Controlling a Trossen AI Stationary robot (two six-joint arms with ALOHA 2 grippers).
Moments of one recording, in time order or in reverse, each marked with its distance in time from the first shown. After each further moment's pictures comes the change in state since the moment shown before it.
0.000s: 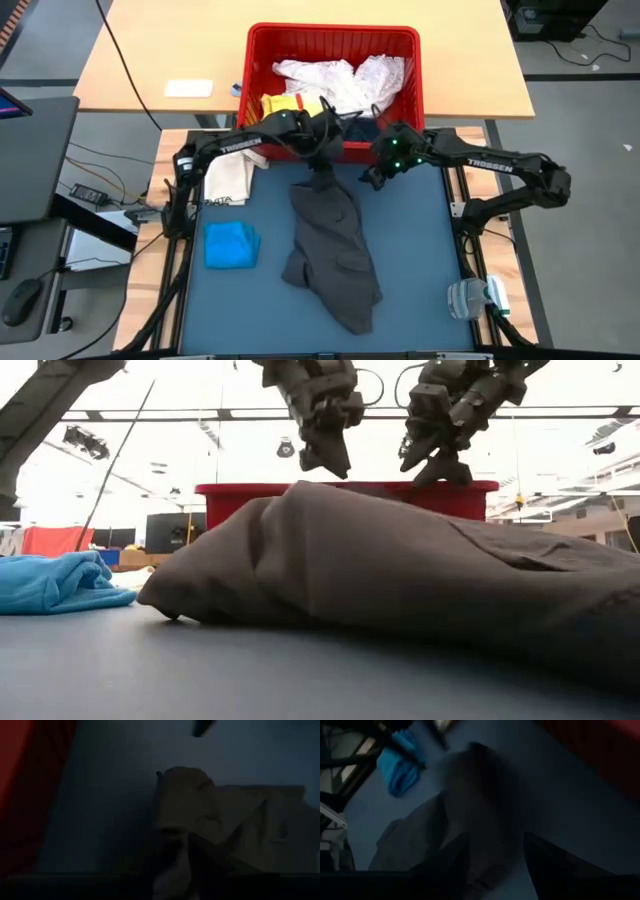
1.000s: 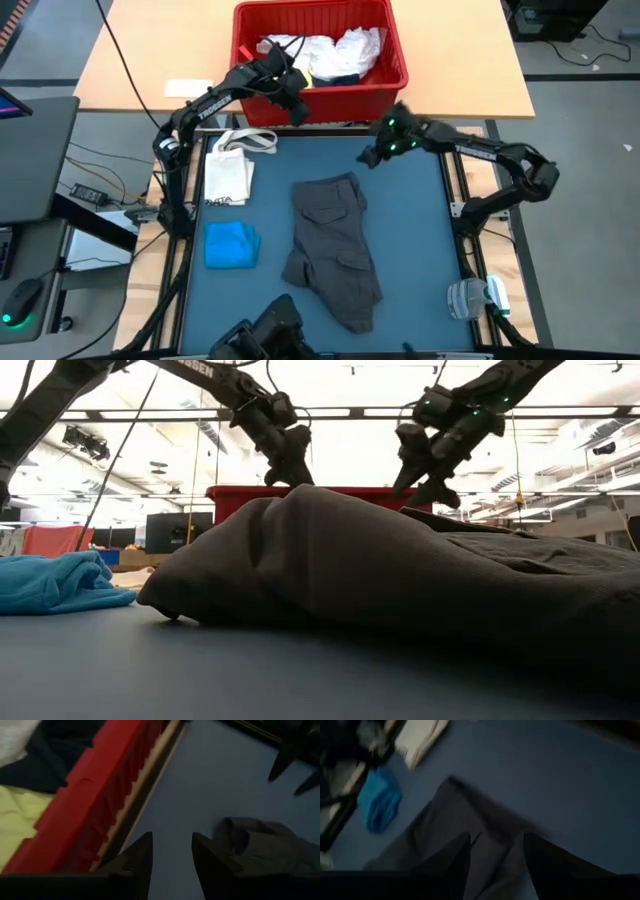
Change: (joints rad) left arm 0.415 -0.046 -0.067 0.213 0.114 0.091; right arm -0.158 0.117 -0.001 0.138 -0.095 -0.009
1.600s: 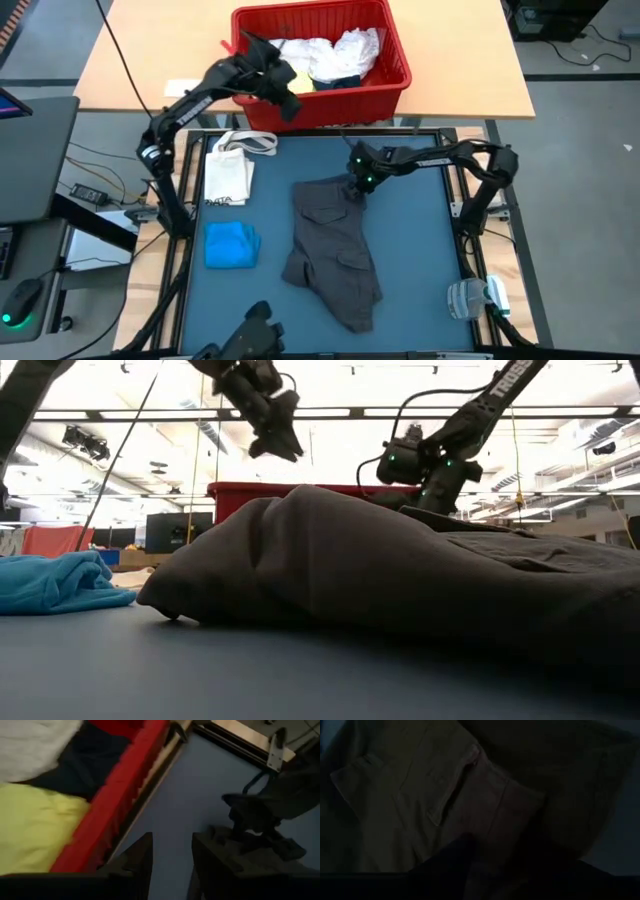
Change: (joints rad) left arm -0.006 -0.165 -0.007 -0.056 -0.068 -0.097; right arm 0.192 0.320 -0.044 0.096 0.053 0.126
